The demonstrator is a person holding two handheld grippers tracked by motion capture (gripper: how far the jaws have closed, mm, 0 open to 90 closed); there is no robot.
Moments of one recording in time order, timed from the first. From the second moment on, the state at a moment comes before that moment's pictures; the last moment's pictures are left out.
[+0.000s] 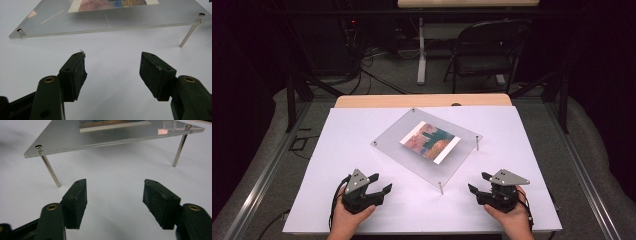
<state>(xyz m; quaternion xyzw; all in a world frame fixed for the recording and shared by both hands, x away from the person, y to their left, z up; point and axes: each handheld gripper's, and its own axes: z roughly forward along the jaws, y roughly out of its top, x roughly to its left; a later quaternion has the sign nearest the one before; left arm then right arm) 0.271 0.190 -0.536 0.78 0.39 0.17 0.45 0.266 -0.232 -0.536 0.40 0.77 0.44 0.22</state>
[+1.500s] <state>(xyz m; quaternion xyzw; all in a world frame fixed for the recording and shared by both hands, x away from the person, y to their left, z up) 0.274 0.119 -0.546 0.80 0.37 0.09 0.45 0.269 -0.235 -0.537 0.43 0.76 0.47 0.16</state>
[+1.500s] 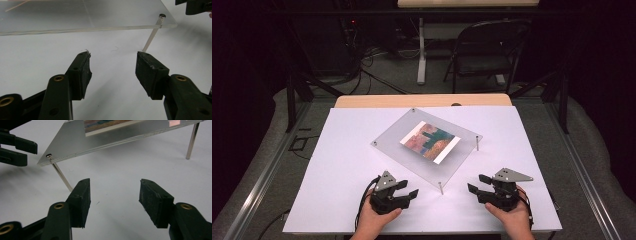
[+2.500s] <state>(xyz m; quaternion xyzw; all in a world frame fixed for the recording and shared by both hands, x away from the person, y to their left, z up) 0.283 0.049 -0.553 0.83 0.34 0.06 0.45 0.271 -0.239 -0.539 0.43 0.75 0.47 0.14</state>
